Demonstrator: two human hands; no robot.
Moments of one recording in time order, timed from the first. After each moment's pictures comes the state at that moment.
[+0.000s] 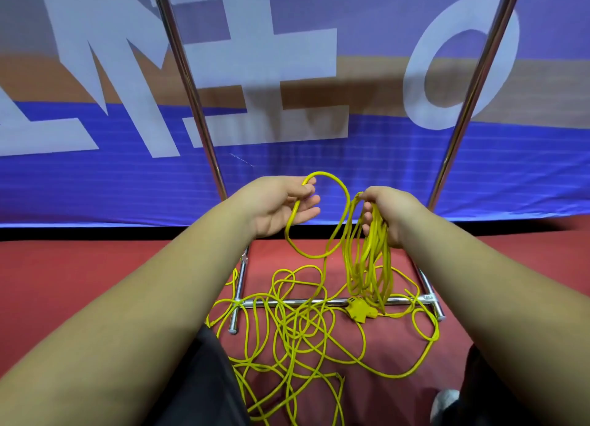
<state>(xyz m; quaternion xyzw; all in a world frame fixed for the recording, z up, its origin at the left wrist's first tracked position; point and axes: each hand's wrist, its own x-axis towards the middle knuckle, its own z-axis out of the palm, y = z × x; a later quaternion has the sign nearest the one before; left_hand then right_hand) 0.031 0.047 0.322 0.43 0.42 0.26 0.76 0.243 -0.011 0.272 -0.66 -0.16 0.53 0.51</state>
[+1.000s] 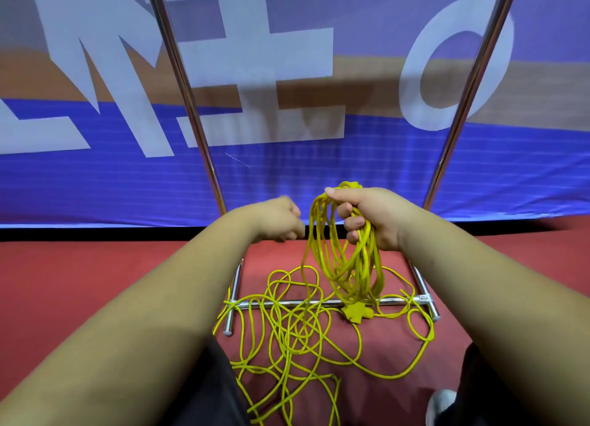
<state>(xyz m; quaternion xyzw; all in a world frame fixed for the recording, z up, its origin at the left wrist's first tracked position) 0.032 0.073 0.275 0.72 0.51 0.02 0.47 0.219 -0.031 0.303 -0.55 -0.28 0.65 0.44</state>
